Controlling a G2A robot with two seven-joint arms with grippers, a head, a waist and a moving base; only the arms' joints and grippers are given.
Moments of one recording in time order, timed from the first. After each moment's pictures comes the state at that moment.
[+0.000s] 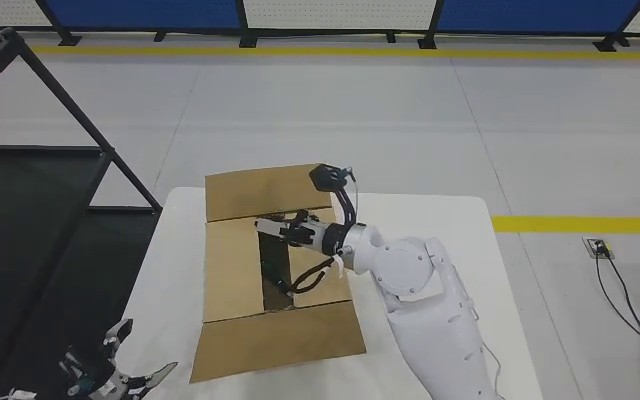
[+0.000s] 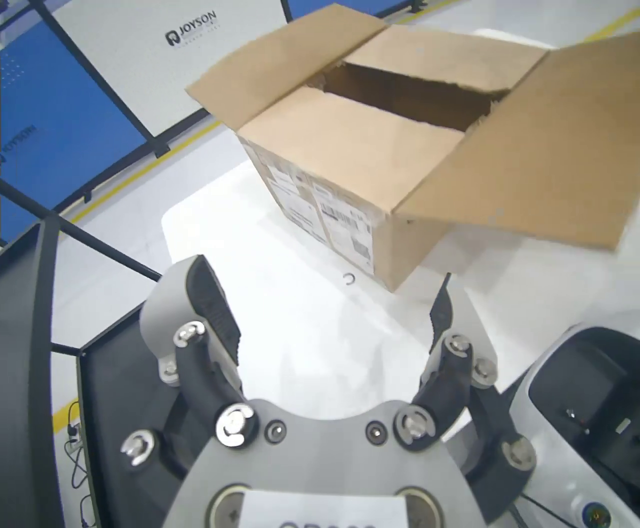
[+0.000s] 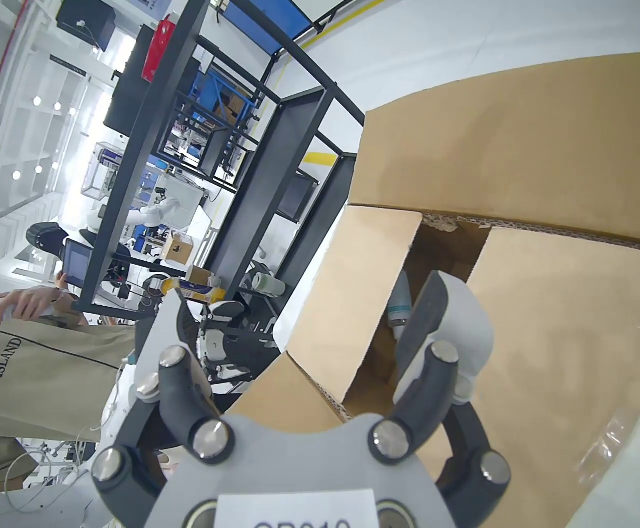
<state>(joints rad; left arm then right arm) 1.88 -1.11 -2.09 -1.95 1.46 -0.83 0.18 -0.69 -1.67 1.23 -1.49 -0.58 -0.01 0.93</state>
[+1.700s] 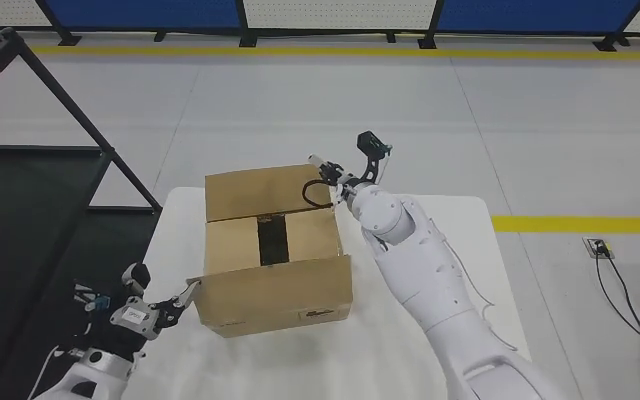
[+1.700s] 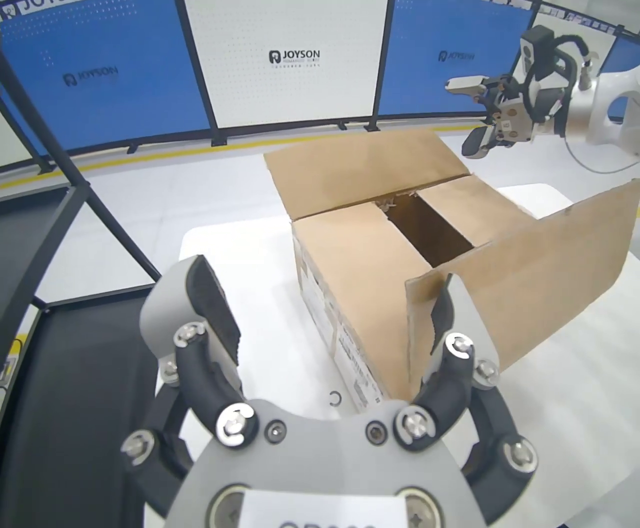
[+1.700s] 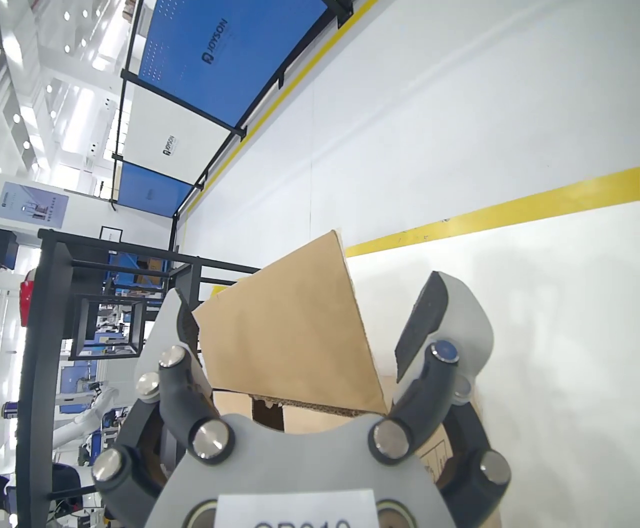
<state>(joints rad) 1.62 -1.13 -1.82 -2.05 1.04 -0.27 -0.21 -0.25 -1.72 1.21 -0.61 -0.48 0.11 0.35</state>
